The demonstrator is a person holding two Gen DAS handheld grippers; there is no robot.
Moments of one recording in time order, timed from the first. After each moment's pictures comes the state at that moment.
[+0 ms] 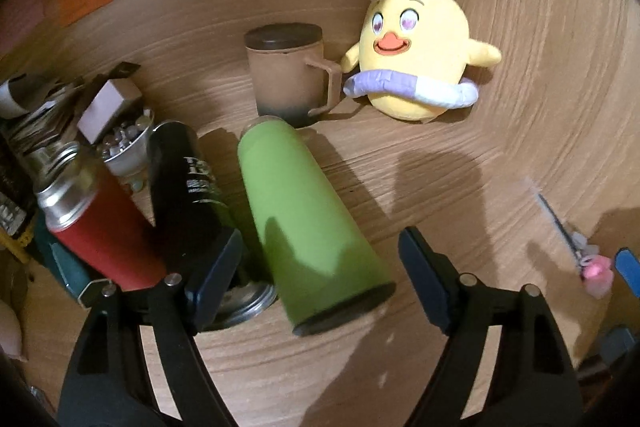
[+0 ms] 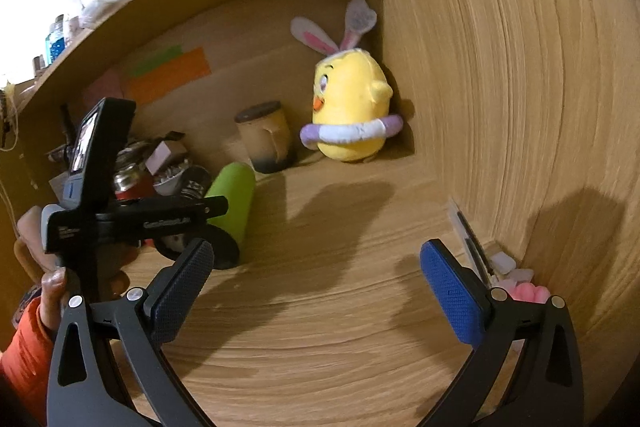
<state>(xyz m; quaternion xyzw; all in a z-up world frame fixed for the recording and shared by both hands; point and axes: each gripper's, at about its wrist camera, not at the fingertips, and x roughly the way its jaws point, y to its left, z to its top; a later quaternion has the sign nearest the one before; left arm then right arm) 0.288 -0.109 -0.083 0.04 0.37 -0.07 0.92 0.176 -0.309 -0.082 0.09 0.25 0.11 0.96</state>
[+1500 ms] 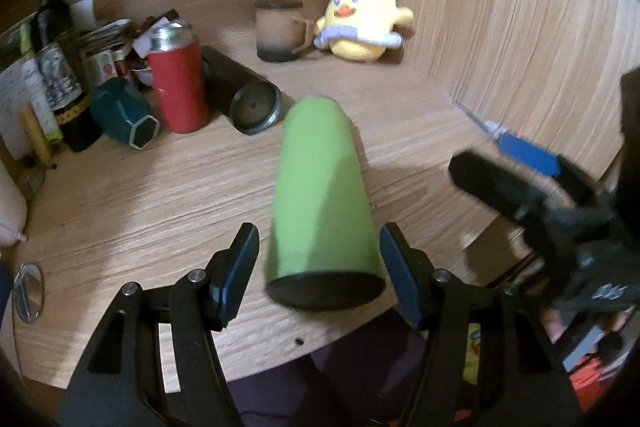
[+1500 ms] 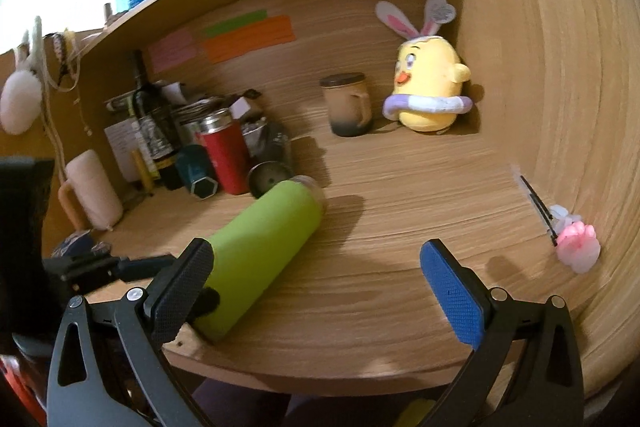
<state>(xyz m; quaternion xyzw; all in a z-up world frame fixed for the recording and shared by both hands) 0.084 -0.045 -0.087 0.01 0.37 -0.14 0.92 0.094 -0.225 -0.076 0.05 0.26 0.19 0.95</state>
